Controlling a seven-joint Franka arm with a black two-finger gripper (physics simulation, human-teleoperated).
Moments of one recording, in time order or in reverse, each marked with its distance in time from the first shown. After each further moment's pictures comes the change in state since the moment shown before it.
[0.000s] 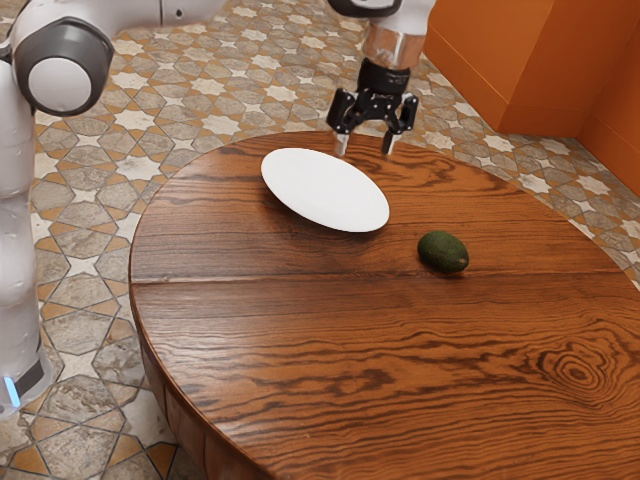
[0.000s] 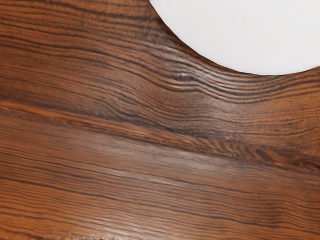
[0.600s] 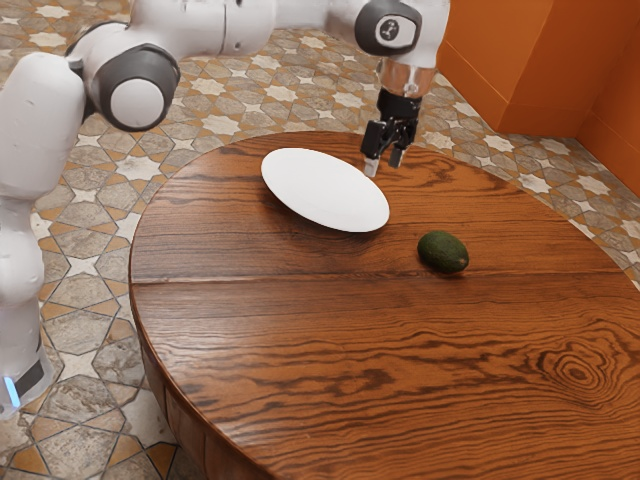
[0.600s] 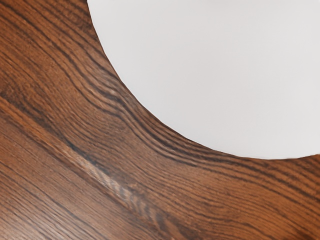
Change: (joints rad) arm 0.174 0.298 -0.083 0.178 0.000 0.092 -0.305
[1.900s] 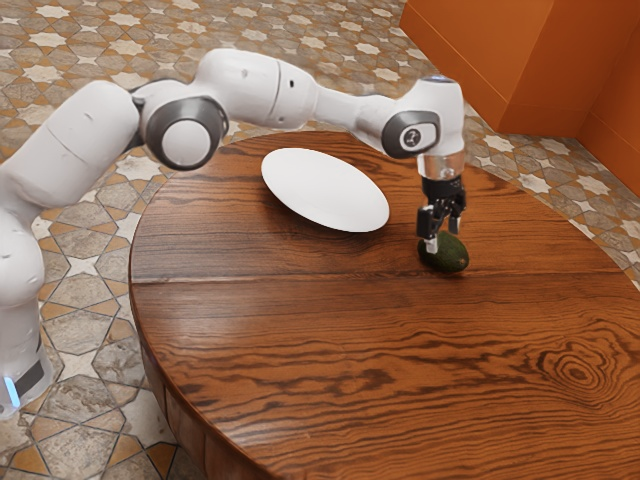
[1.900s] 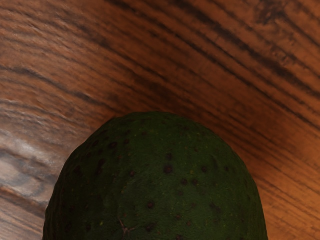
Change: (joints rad) arm -0.005 0.355 -0.145 0.078 0.029 0.557 0.015
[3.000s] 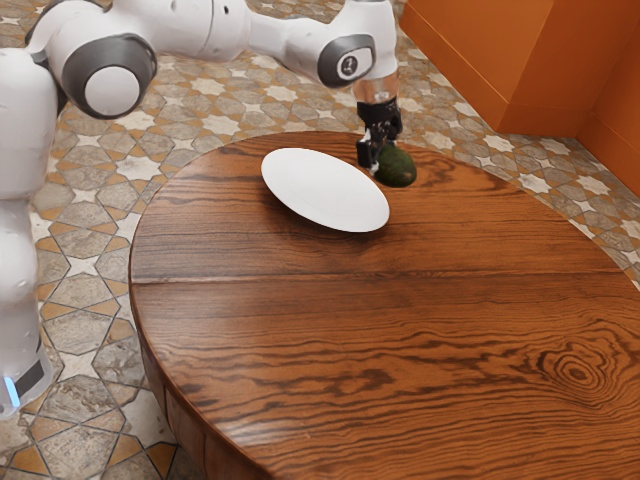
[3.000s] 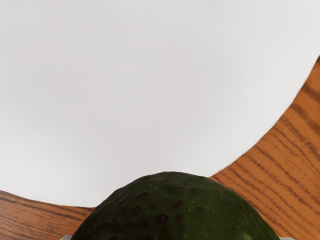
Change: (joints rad) arm -0.130 -0.544 0.469 -0.535 -0.151 0.067 0.086
